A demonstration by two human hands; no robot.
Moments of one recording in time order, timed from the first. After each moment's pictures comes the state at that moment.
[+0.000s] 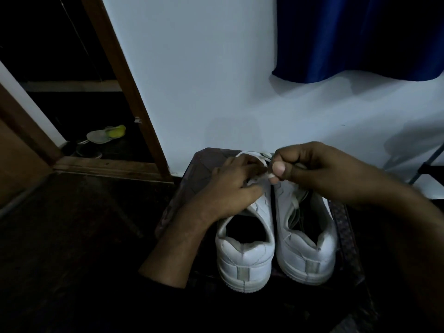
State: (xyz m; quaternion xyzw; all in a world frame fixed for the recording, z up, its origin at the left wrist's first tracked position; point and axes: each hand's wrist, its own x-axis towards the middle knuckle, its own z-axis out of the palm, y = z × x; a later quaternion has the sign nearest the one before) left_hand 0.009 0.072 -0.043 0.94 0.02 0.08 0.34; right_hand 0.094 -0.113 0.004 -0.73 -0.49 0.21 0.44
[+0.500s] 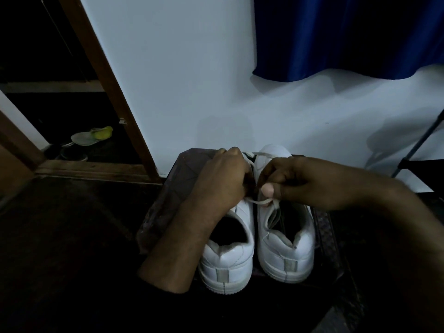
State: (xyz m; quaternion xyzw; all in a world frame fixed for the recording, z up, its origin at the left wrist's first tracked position) left_hand 0.035 0.053 -0.036 0.99 0.02 0.10 0.11; right_hand 0.112 -0.134 -0.008 -0.80 -0.50 0.20 0.25
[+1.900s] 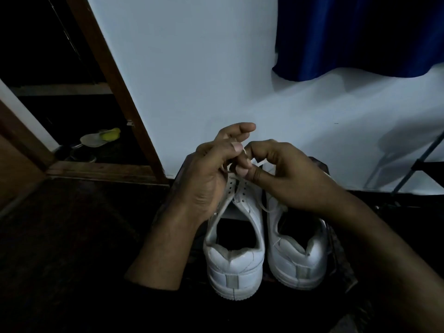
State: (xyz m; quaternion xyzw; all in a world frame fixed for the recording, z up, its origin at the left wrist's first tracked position) left_hand 0.015 0.069 -0.028 0.62 -0.04 0.17 0.76; right_hand 0.083 -0.085 -0.012 -0.73 -0.51 0.05 0.46
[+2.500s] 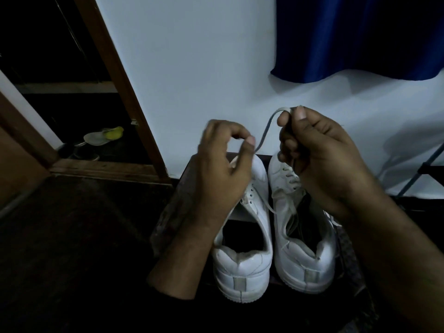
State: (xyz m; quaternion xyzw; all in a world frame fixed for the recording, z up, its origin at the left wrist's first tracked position) left_hand 0.019 0.054 -0.027 0.81 0.06 0.46 0.37; right_hand 0.083 -0.088 0.006 -0.57 -0.30 0.14 0.75
